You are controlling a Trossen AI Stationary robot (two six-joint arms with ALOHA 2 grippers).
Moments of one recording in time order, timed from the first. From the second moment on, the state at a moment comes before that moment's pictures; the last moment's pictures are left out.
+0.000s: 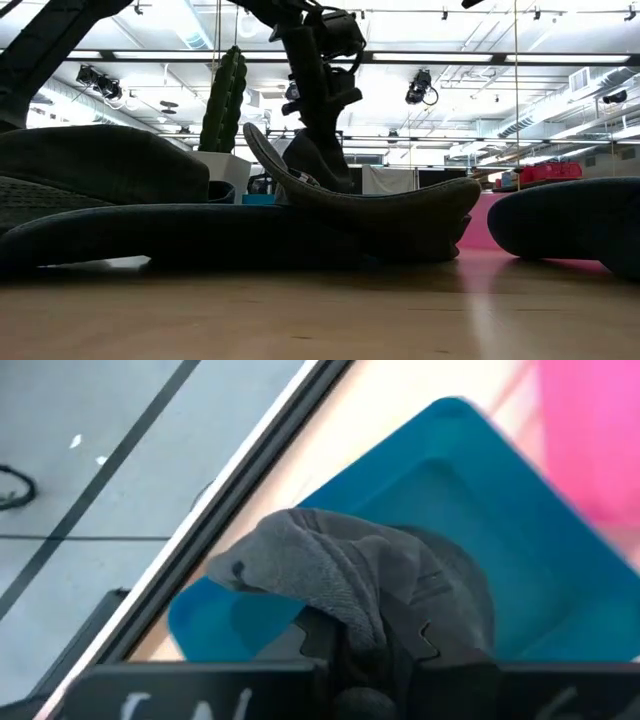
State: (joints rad) left arm 0.37 2.02 1.87 -0.90 -0.32 -0.17; right arm 0.29 1.18 1.44 -1.15 0.69 0.31
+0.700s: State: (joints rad) left arm 0.36 2.10 1.87 -0.98 -0.47 -0.20; right arm 0.29 1.18 1.24 -0.95 0.61 0.31
